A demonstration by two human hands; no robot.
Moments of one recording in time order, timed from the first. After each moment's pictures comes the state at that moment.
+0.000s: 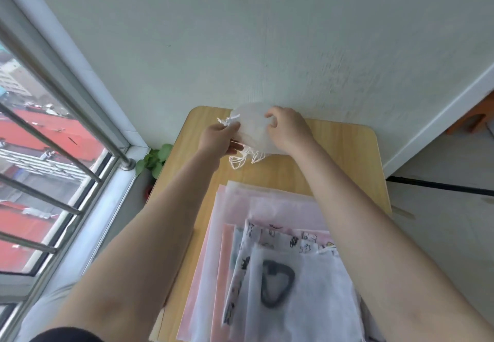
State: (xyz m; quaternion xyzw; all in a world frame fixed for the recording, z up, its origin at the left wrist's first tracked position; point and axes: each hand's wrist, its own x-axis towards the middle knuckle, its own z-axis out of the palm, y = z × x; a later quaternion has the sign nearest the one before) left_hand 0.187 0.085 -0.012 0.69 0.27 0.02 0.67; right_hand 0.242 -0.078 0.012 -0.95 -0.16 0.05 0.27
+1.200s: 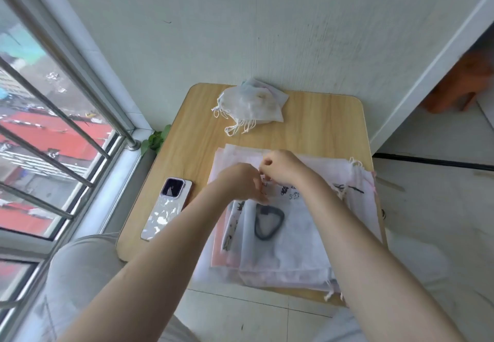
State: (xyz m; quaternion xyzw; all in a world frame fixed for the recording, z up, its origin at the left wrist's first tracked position) left_hand 0.043 0.001 -0.029 0.95 0.00 -0.26 0.17; right_hand 0.099 -0.129 -0.034 -0.90 -0.16 0.27 0.28
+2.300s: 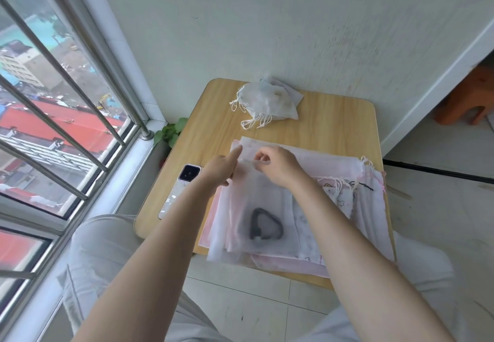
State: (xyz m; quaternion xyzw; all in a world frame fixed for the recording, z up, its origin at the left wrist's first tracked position) left_hand 0.002 0.058 -0.030 0.78 0.30 -0.14 0.54; right_hand 0.060 -0.097 -0.032 -0.92 -0.21 0.17 0.30
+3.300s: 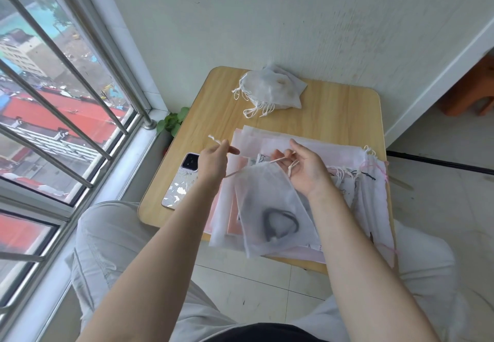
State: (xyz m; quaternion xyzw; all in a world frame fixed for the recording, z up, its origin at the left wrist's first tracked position) left_hand -0.017 0.054 -0.050 0.69 0.35 0.05 0.63; right_hand 0.046 -0.130 -0.050 -0.38 0.18 0.29 0.86
